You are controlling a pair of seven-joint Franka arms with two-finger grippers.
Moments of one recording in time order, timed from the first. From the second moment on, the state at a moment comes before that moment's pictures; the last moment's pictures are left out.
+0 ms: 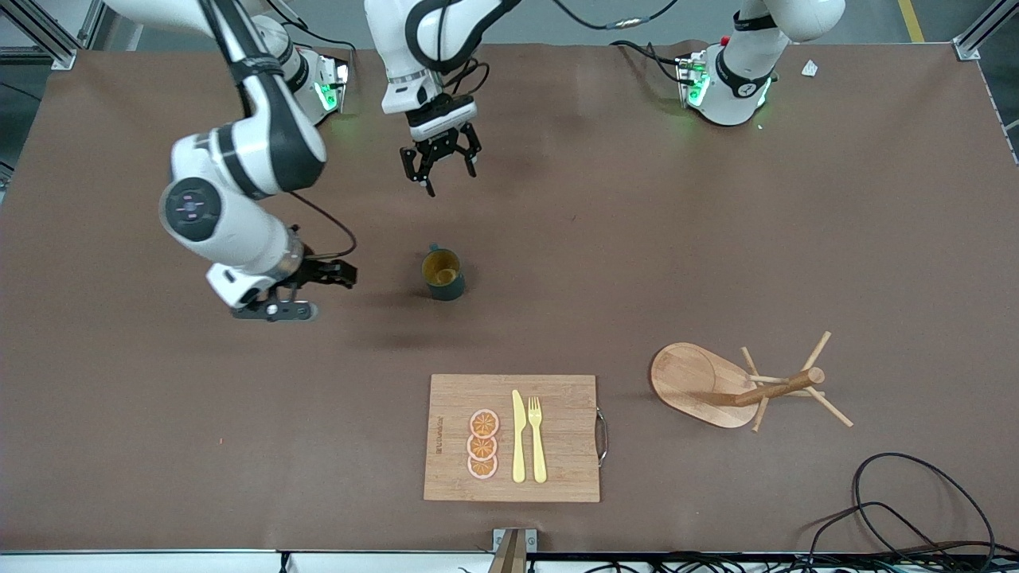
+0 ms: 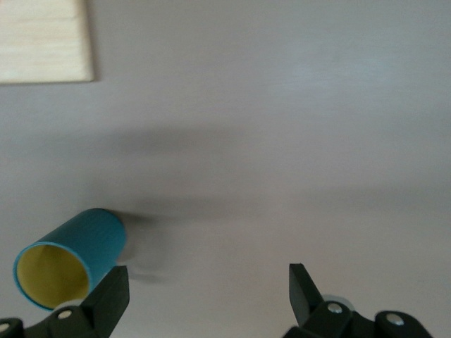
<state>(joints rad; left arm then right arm) -1.32 0.63 0.07 -1.39 0.55 1.88 -2.09 0.41 0.25 -0.05 -1.93 0.11 2.10 0.30</state>
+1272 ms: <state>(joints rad) -0.52 0.40 0.07 -1.40 0.30 1.72 -1.07 0.64 0.37 -0.05 -2.08 0.15 2.48 0.42</state>
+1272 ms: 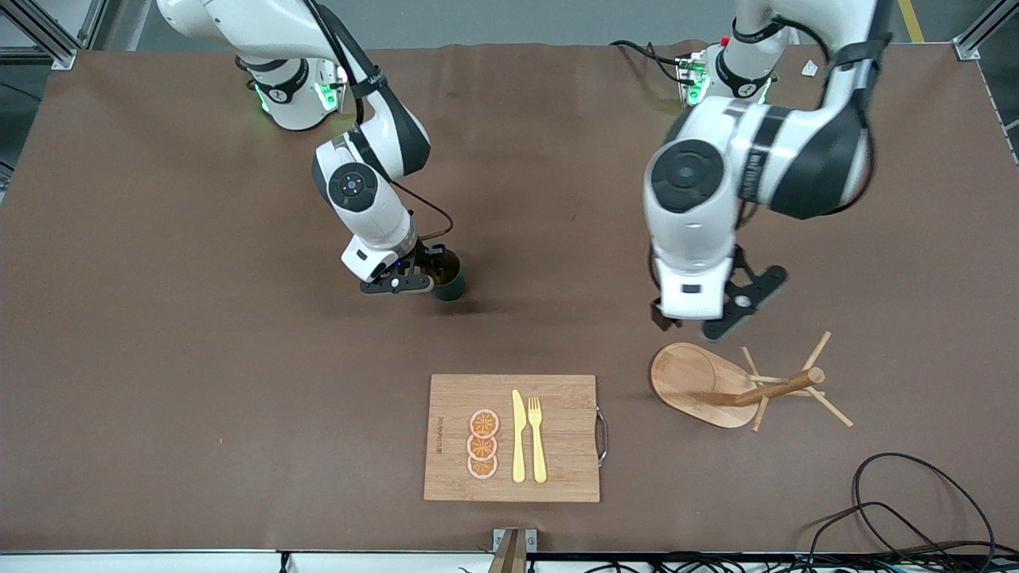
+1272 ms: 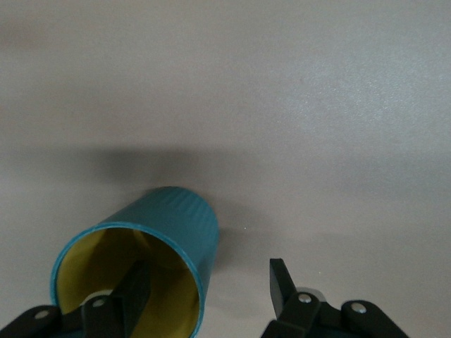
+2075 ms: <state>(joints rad) -0.22 0.16 0.08 -1.38 0.09 1.69 -0.27 0.63 0.37 -0.07 -2.08 0.13 2.47 0.20</state>
